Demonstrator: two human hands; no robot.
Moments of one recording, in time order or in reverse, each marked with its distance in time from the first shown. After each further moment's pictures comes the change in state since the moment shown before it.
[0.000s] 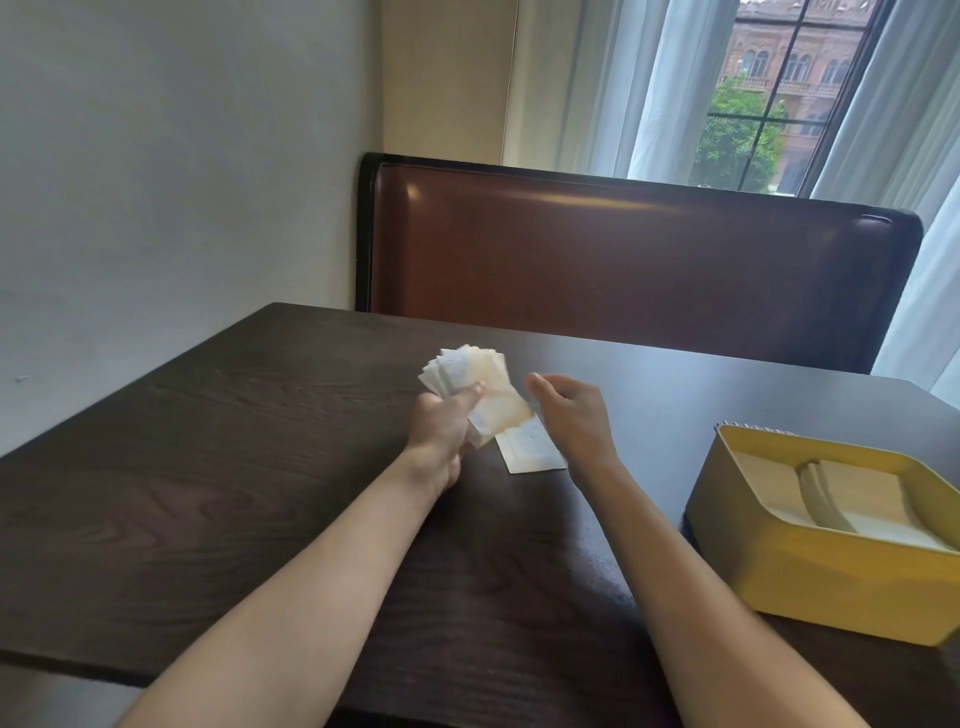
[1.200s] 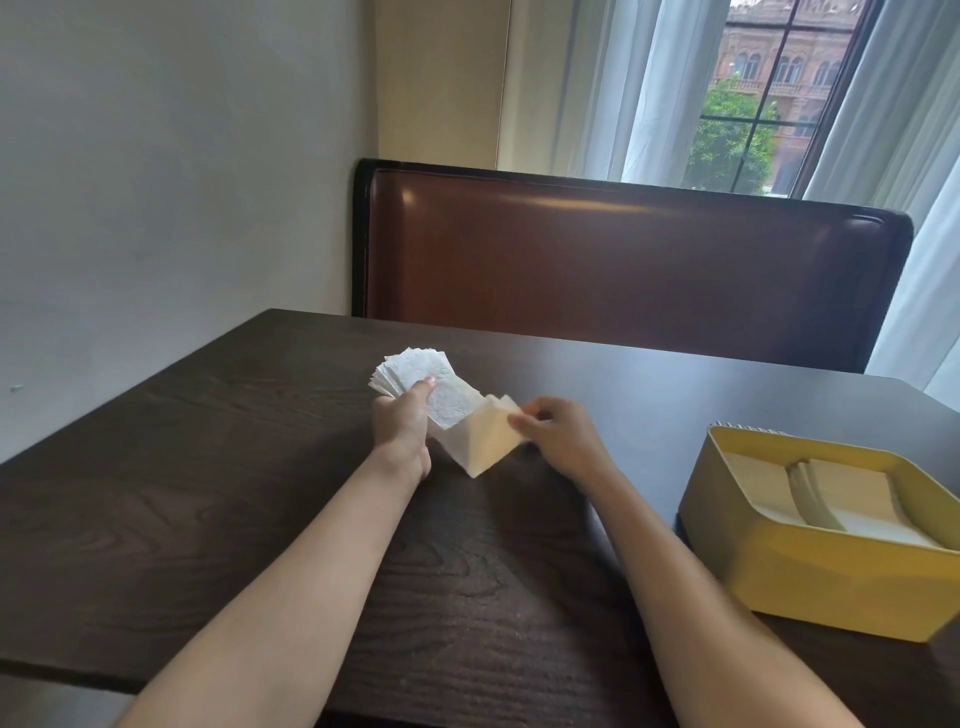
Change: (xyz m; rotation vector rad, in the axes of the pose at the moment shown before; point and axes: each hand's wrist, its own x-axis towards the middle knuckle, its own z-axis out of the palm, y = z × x) left_hand 0.010 0.014 -0.019 -0.131 0.212 0.004; right_hand 0.006 0.020 -0.004 -0.186 -0.240 0.014
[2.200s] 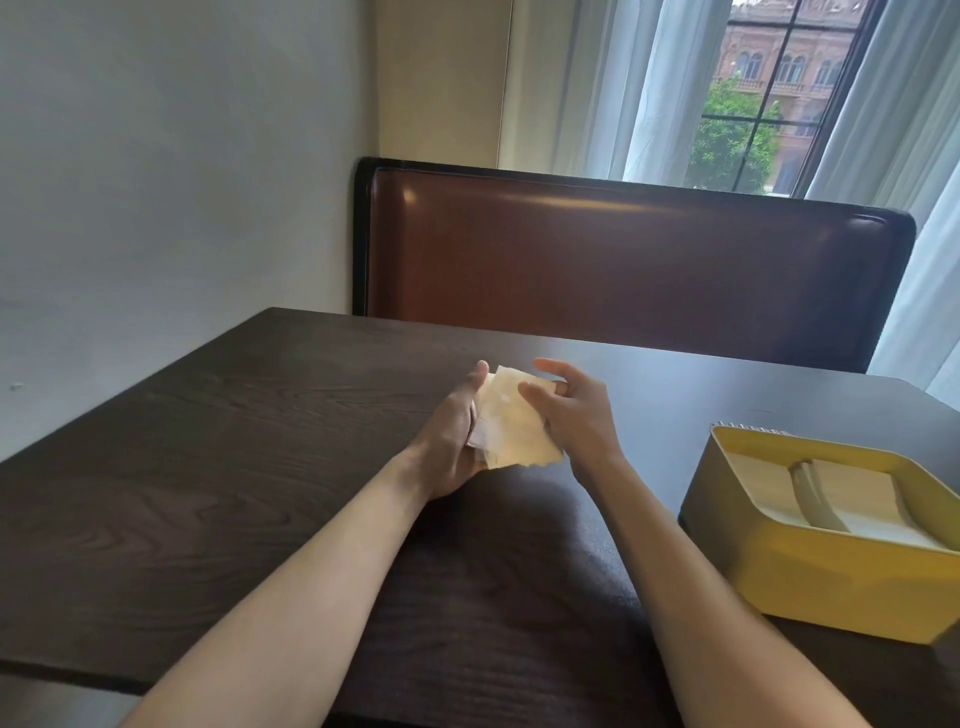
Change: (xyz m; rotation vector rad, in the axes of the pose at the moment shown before) left_hand -0.035 -0.003 0.010 0.173 -0.774 -0.216; right_hand -0.007 -0.023 -0.008 0.353 0.211 -0.032
